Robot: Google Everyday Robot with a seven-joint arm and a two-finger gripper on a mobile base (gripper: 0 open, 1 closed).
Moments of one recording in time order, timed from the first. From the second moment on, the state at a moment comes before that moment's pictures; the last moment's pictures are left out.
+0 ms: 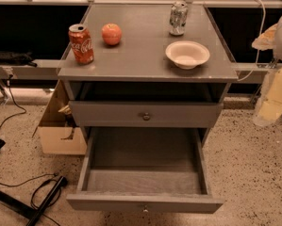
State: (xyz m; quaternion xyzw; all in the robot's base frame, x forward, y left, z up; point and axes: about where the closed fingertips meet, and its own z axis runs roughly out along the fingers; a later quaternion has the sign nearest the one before) arm 0.438 -0.216 0.977 -0.60 0.78 -0.04 0.16
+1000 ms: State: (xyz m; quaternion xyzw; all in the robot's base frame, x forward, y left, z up) arm 0.517 -0.183 0.915 -0.60 0.73 0.11 0.32
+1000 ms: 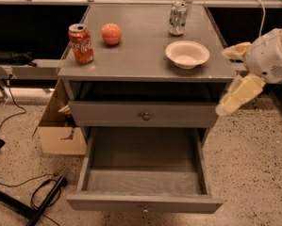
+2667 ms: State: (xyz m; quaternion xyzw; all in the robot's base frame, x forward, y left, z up) arm 0.688 0.005 0.936 -0.49 0.63 0.32 0.51
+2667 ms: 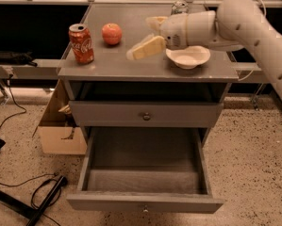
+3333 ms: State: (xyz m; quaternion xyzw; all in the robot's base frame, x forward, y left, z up) arm 0.772 0.079 0.929 -0.44 0.66 0.30 0.53
